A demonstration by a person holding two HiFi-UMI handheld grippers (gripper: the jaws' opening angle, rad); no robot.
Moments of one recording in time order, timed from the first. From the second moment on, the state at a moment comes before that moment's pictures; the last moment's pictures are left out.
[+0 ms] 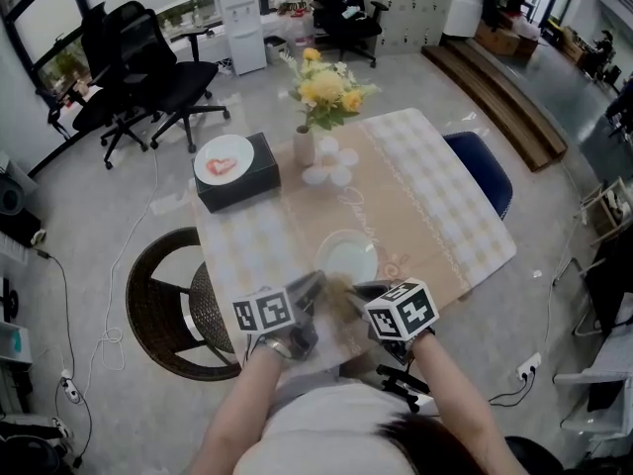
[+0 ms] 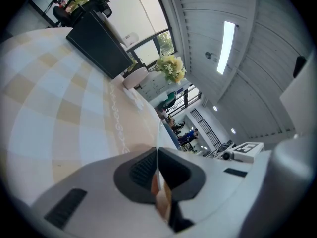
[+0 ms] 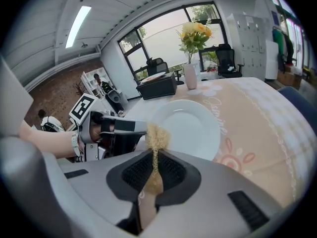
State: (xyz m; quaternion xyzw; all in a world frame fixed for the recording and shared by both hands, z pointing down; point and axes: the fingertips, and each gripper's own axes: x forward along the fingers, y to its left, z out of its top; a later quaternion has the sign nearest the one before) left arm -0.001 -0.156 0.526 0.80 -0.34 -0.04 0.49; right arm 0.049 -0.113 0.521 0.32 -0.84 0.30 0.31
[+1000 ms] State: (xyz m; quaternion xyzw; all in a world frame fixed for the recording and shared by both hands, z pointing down) left arm 0.001 -0.154 0.526 0.81 -0.35 -0.03 0.47; right arm 0.038 -0.197 0.487 0.39 -0.85 0.25 0.25
